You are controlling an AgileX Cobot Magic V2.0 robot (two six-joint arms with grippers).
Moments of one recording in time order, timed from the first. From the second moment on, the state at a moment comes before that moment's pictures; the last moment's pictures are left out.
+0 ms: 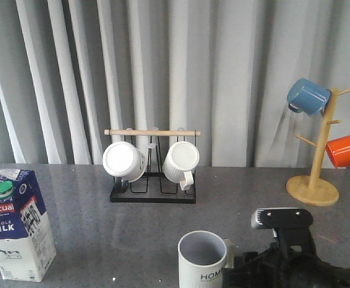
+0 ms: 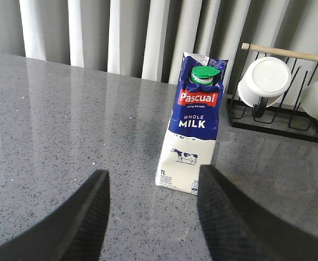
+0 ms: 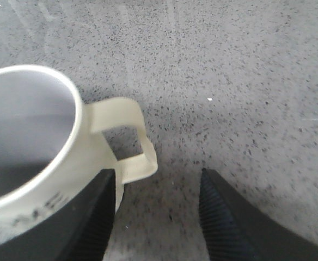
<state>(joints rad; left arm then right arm) 0.00 0.26 -0.49 0.27 0.54 -0.43 0.41 1.49 -0.78 1.75 -0.08 -1.47</state>
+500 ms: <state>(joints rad) 0.00 0.26 -0.49 0.27 0.54 -0.43 0.41 0.86 -0.43 1.53 0.10 -1.50</state>
